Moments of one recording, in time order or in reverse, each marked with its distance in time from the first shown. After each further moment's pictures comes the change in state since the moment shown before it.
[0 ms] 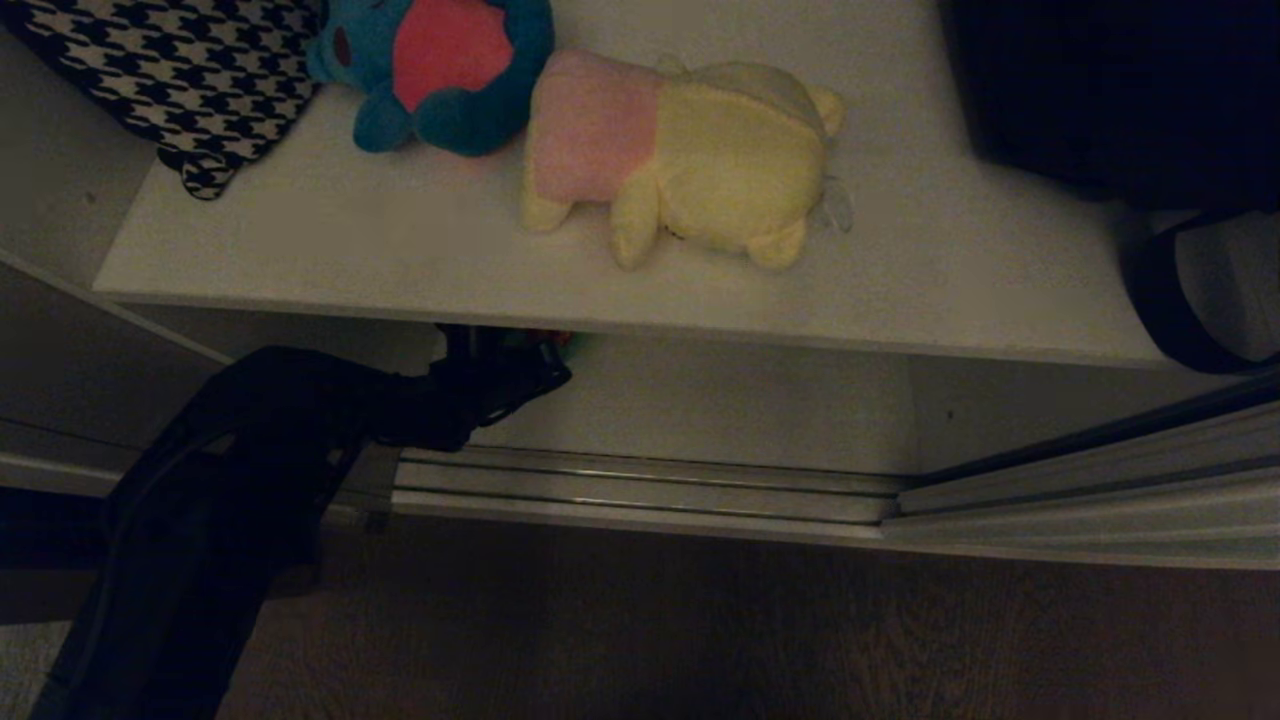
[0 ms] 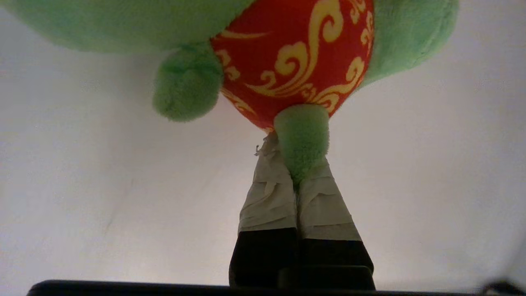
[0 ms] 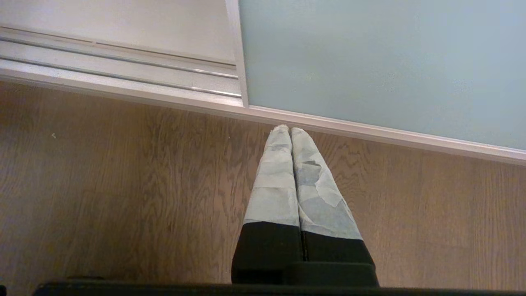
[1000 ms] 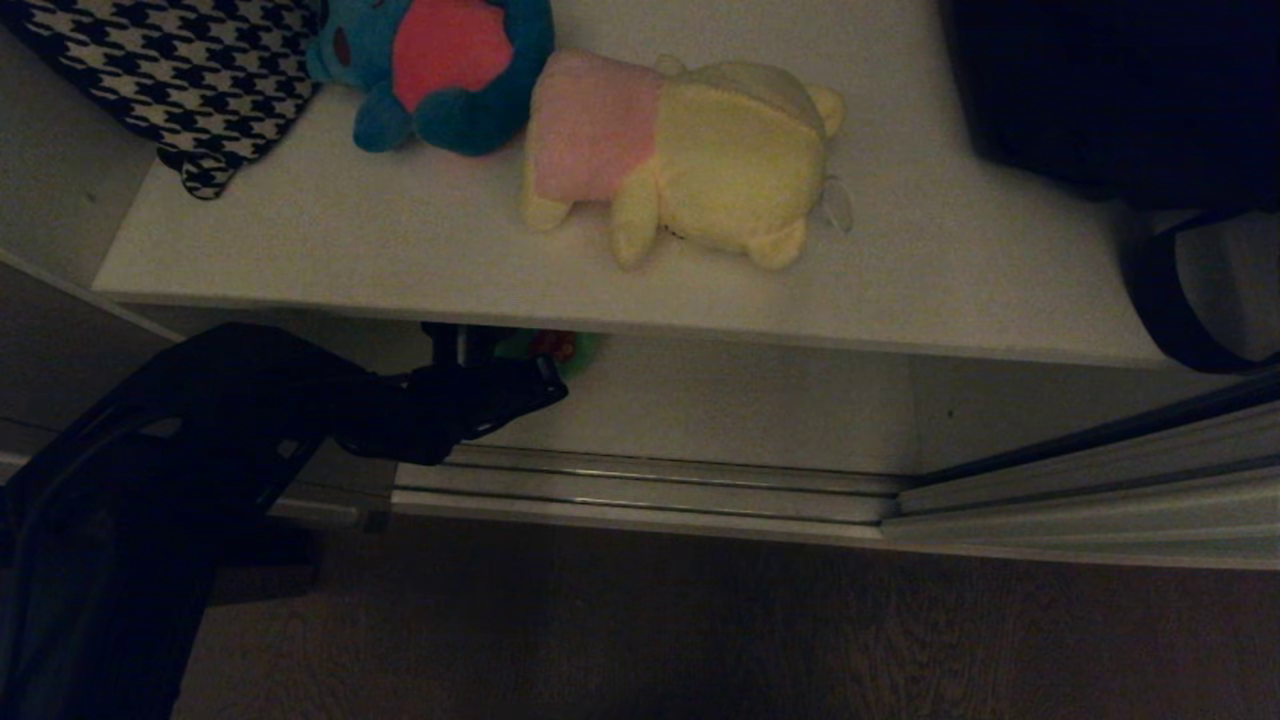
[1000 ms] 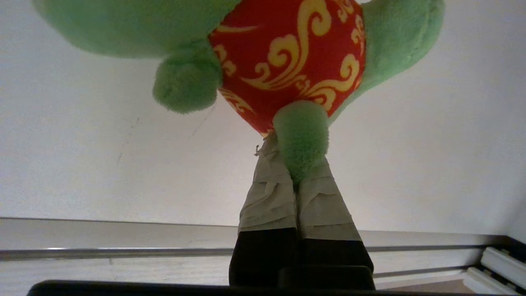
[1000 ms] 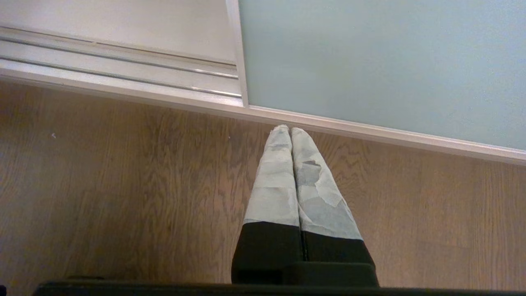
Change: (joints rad) left arm -0.017 -0.138 0.245 -0.048 -0.004 0.048; right arm 0.000 0.000 0.000 0.000 0.000 0.000
